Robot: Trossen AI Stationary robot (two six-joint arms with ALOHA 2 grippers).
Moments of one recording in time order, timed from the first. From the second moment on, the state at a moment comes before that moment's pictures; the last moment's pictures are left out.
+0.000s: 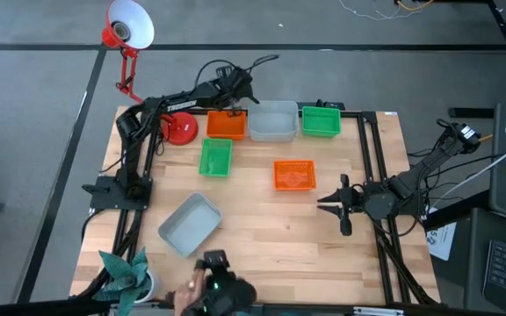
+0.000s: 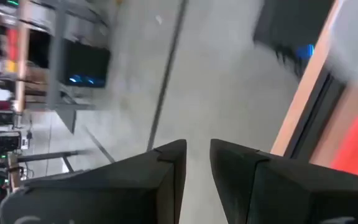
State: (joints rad) left arm 0.63 1.96 1.60 -0.40 -0.62 0.65; right arm 0.65 0.71 0.30 -0.10 0.65 0.41
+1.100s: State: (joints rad) left arm 0.51 1.88 1.36 -0.59 -0.02 0.17; right arm 0.65 0.69 0.31 -0.08 1.08 0.39
